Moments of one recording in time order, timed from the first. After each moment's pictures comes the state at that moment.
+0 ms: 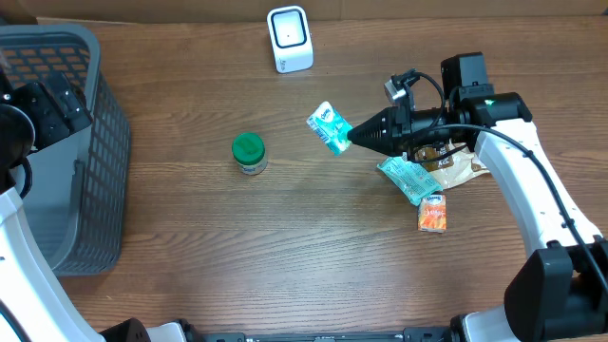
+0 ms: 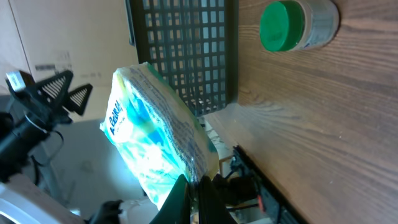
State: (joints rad) left arm 0.37 1.50 2.17 -1.52 -0.02 -0.15; right arm 0.11 1.66 1.37 -0.89 -1.25 0.43
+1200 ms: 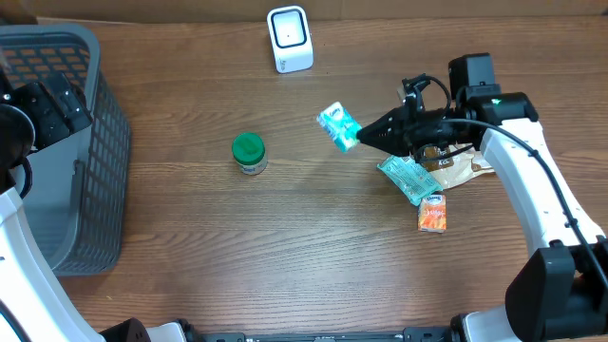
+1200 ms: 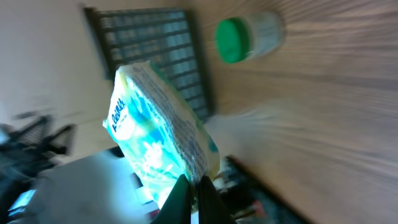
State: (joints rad) left arm 0.37 1.50 2.17 -1.52 -0.02 -0.15; right arm 0.09 1.66 1.37 -0.92 -1.09 0.51
